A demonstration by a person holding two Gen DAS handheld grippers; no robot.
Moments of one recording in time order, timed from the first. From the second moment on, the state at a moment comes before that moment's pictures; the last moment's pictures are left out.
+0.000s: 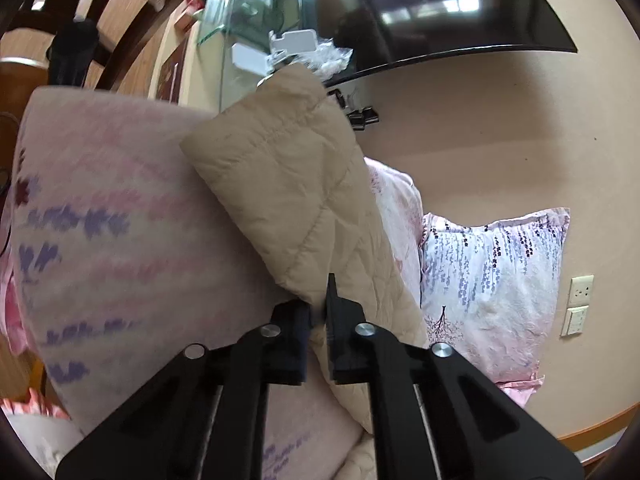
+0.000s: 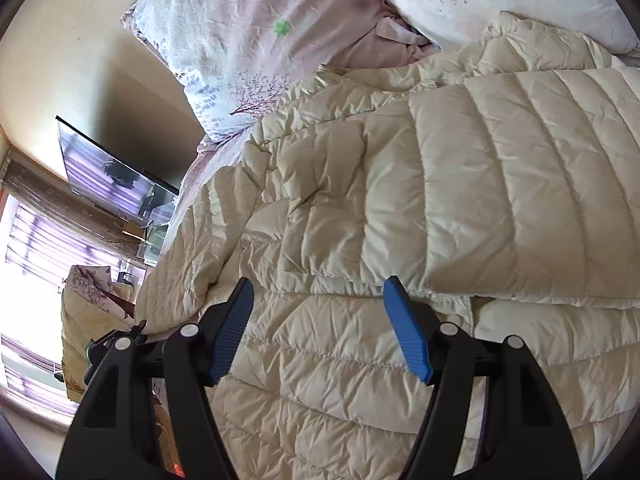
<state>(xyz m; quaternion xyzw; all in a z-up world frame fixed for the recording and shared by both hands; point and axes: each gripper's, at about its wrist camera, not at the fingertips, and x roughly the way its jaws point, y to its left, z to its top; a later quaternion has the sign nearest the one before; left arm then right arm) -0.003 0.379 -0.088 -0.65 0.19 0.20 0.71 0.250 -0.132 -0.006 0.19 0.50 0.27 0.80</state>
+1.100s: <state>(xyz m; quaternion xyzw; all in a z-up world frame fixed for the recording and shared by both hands) 0.222 0.021 0.035 -0.27 0.38 -0.21 0.86 0.231 -0.299 0.014 0.26 0.42 0.14 0.86</state>
